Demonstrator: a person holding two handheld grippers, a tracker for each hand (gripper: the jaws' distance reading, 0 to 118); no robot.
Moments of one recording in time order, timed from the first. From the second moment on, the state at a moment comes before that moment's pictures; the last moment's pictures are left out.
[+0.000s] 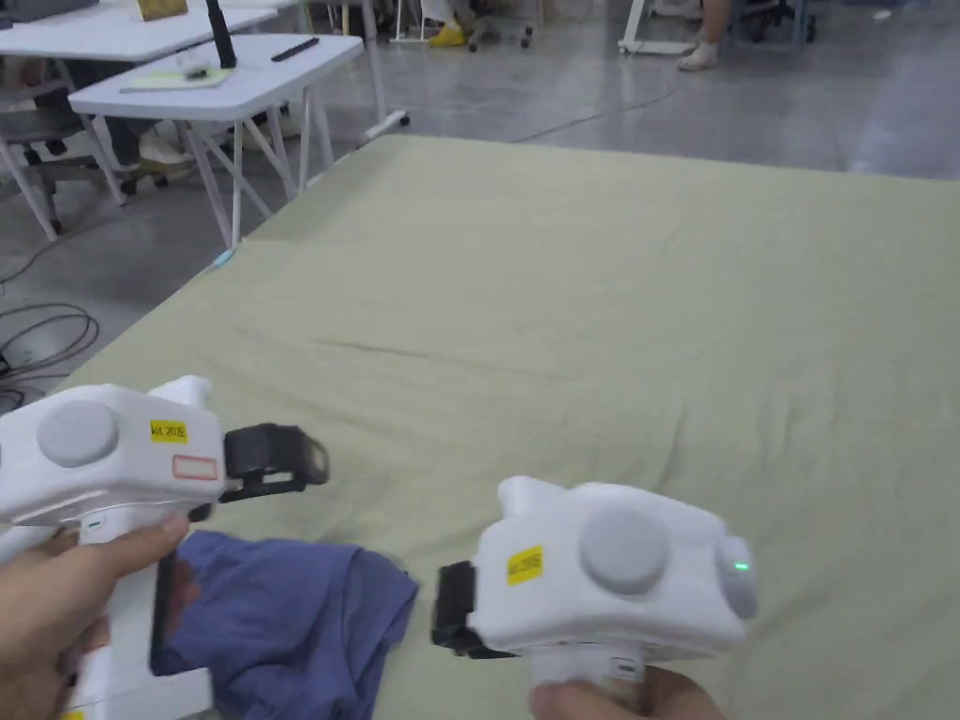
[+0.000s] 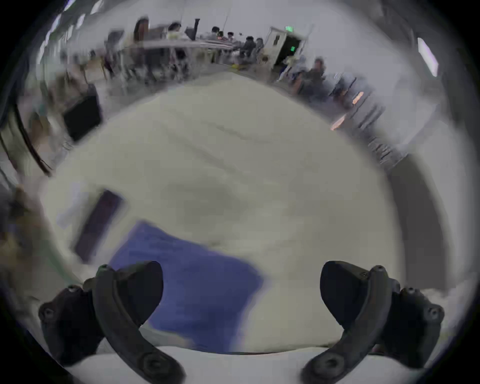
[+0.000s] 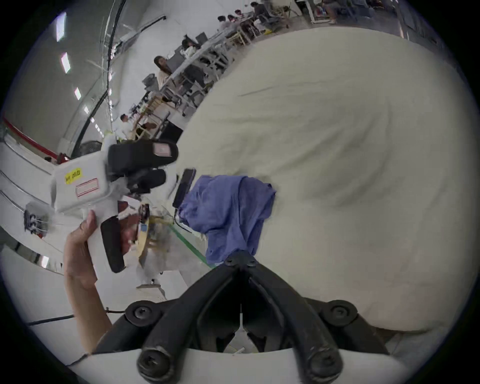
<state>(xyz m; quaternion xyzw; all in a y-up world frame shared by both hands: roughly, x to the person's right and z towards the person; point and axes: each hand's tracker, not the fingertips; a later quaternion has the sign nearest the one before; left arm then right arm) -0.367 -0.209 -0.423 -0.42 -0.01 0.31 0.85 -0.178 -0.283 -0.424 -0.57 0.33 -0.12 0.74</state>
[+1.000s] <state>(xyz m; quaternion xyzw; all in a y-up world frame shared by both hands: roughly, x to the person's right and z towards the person) 0.006 -0.113 -0.322 -0.10 -0.01 -0.05 0.99 0.150 -0.062 -0.289 -0.08 0.00 0.00 1.00</state>
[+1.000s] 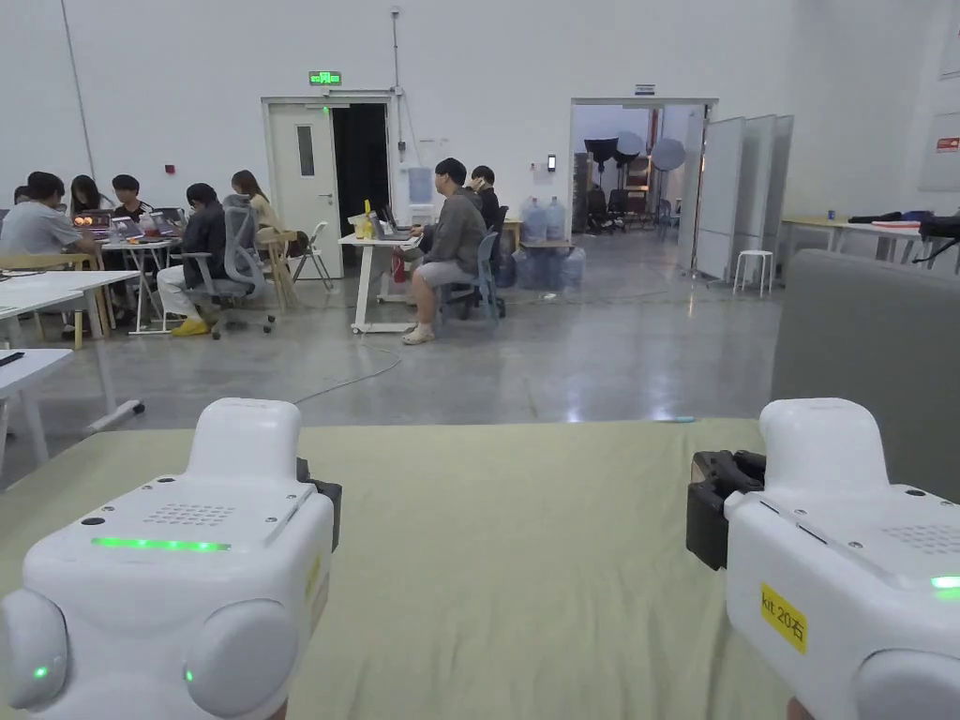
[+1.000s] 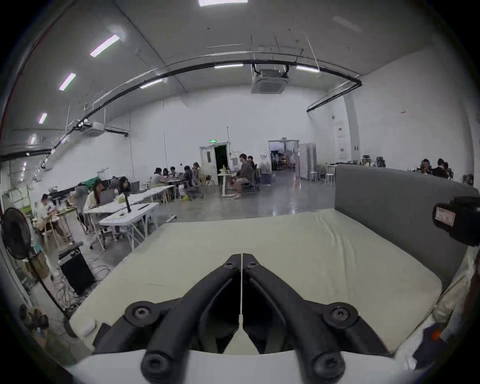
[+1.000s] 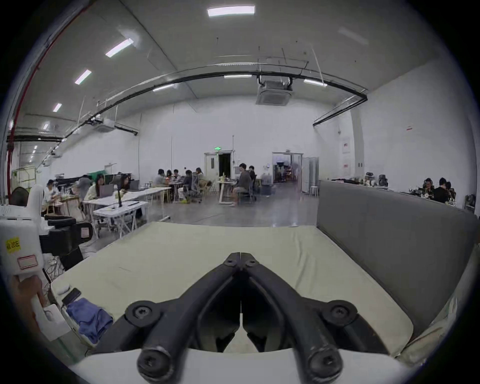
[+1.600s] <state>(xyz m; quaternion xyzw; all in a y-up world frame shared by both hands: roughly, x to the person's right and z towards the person) -0.020 -0.089 -0.320 -0.02 0.01 -0.03 1.00 0.135 -0.062 -0.322 -0.13 0.02 -0.06 0.99</state>
